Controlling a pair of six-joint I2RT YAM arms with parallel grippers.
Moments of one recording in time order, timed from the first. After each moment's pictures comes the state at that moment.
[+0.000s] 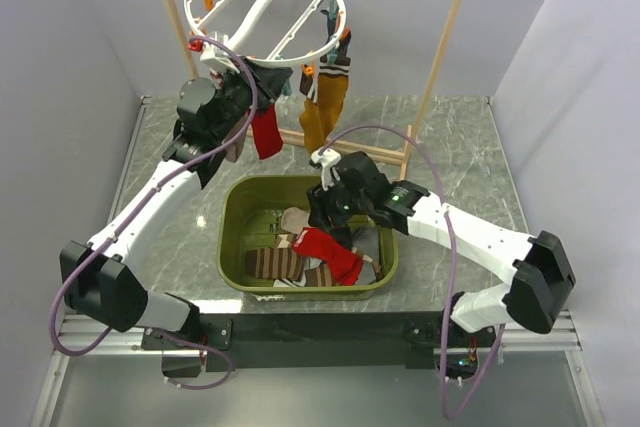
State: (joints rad) left arm -0.40 1.39 1.29 0.31 0.16 -0.65; right arm 0.84 1.37 1.07 -0.40 -0.18 0.19
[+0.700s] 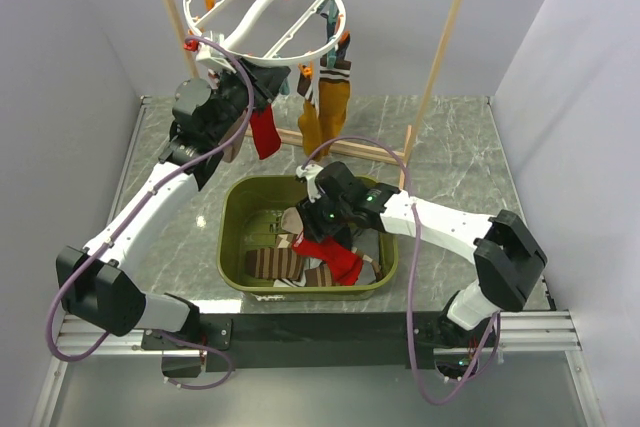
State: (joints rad) left arm -0.40 1.37 1.29 0.30 0.16 -0.65; right arm 0.87 1.54 1.07 -0.39 -0.19 0.20
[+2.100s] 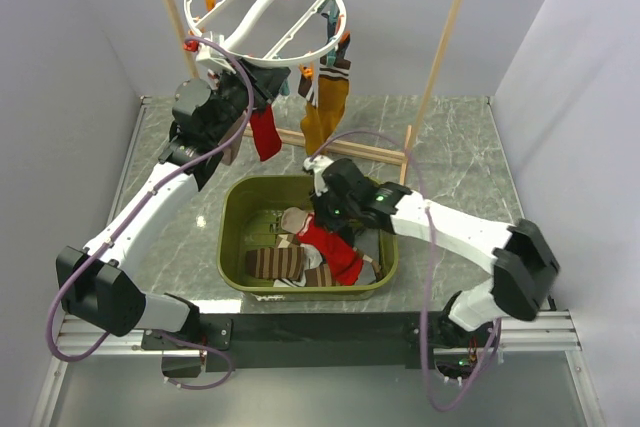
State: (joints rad) left arm -0.40 1.37 1.28 0.30 0.17 -0.65; right arm 0.87 1.50 1.08 -0.42 -0.10 0.22
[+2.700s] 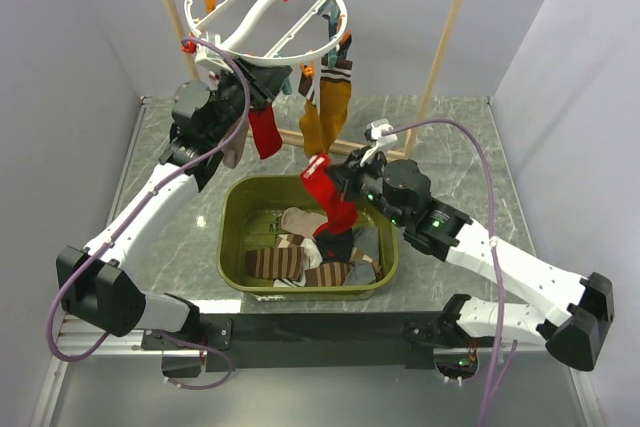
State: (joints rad) left arm -0.40 1.36 1.27 0.34 0.18 -0.73; right arm 0.87 1.06 0.94 -0.02 0.17 0.39
